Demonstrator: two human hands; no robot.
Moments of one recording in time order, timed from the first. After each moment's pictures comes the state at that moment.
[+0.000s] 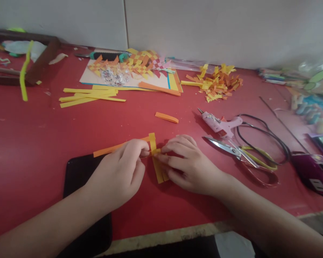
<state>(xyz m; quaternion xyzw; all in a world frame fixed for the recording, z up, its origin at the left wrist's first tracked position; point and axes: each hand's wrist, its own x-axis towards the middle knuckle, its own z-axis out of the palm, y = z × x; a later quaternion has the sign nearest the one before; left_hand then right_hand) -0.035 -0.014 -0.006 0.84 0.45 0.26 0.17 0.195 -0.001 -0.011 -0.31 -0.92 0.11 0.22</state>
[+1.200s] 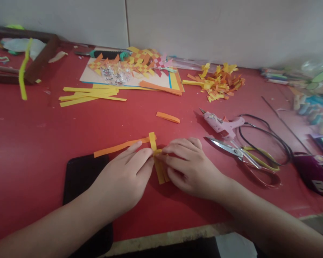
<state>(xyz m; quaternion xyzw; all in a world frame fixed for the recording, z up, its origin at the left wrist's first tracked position) -0.033 -0.017 -0.017 0.93 0.31 0.22 -0.04 0.193 -0.008 -0.011 -0.35 -0.91 0.08 0.20</state>
